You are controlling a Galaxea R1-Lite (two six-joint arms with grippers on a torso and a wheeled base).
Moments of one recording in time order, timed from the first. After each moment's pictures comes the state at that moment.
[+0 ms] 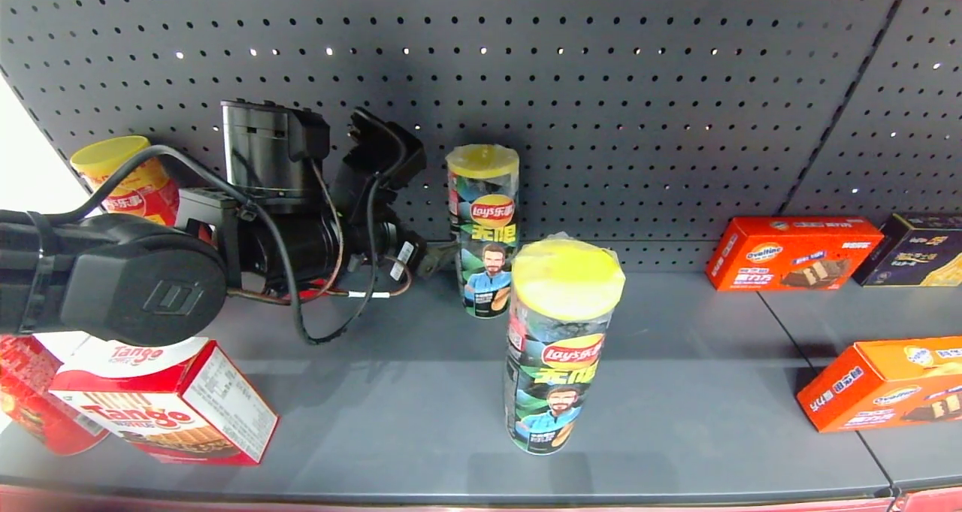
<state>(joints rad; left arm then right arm) -0.44 1.78 -1.17 -0.33 0.01 0.40 -0.02 0.00 0.00 0.00 0.02 -0.01</state>
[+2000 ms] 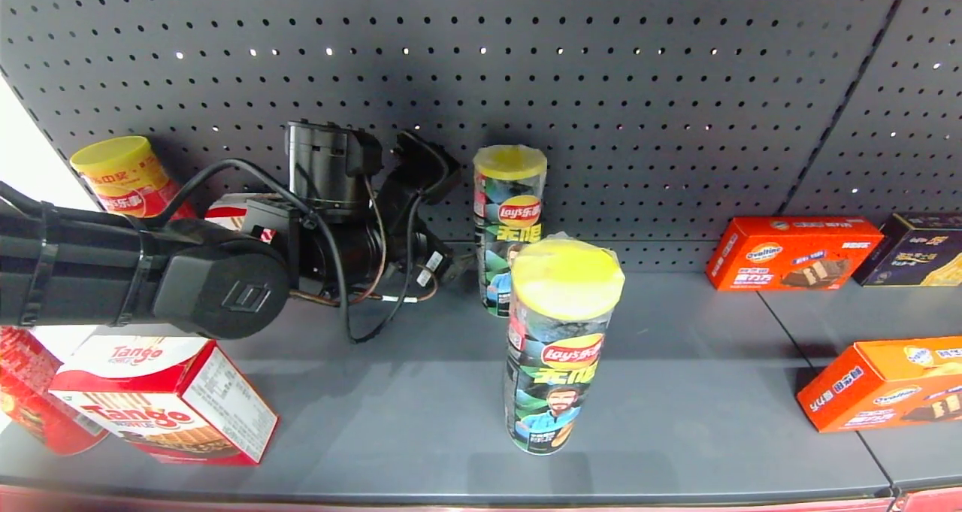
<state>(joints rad) -0.49 1.88 -1.24 -0.33 0.07 0.44 -0.01 0.00 0.00 0.00 0.02 -0.01</state>
